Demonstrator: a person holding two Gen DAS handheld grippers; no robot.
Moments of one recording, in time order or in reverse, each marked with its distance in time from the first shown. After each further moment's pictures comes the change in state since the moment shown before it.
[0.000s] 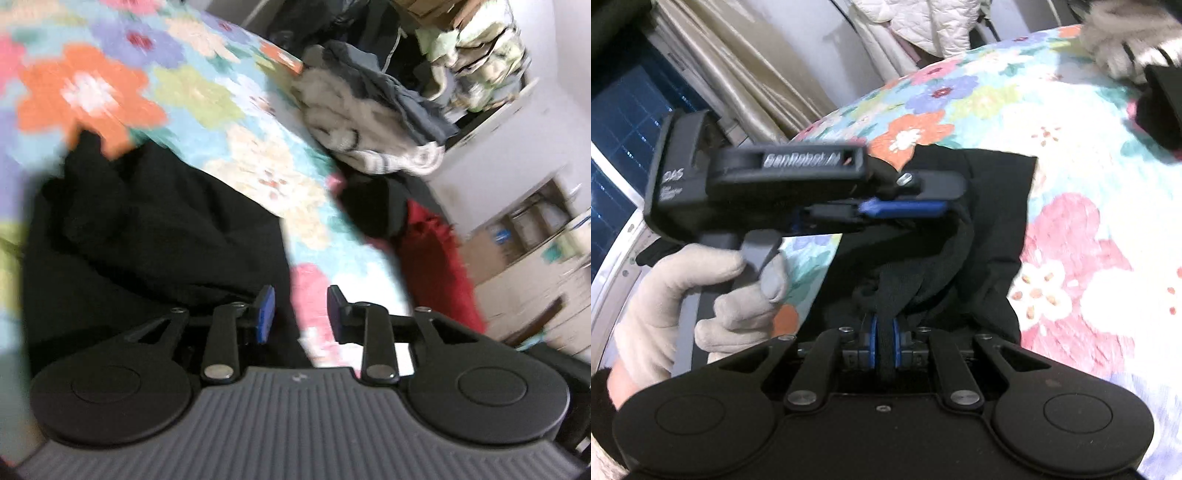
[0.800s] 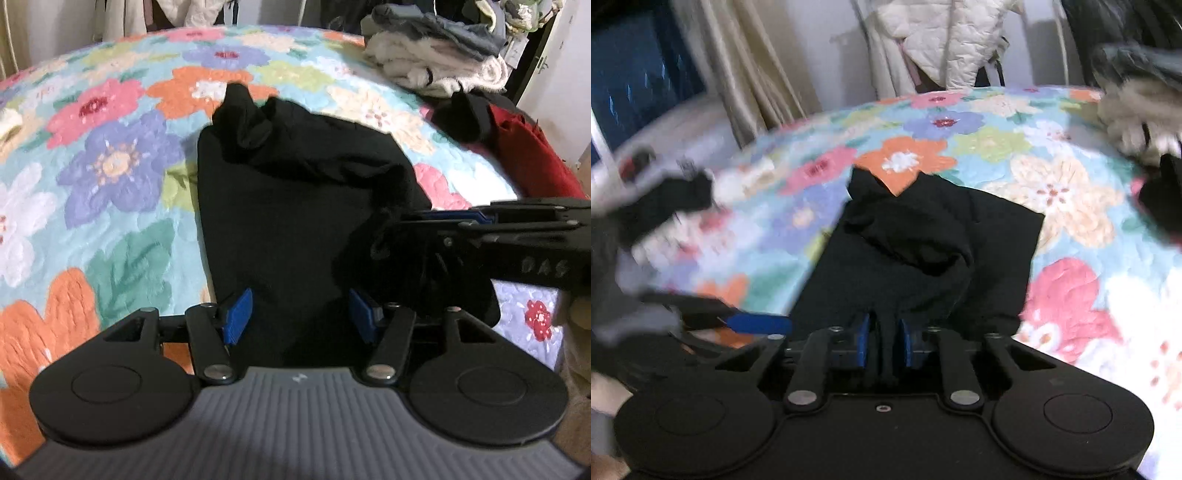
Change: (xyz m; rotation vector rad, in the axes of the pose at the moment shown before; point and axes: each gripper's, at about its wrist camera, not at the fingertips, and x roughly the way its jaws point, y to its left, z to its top) left arm -0.055 0.007 -0.085 0.194 0.001 0.359; right arm 0.010 0.025 0.003 -0.127 -0.083 -0.144
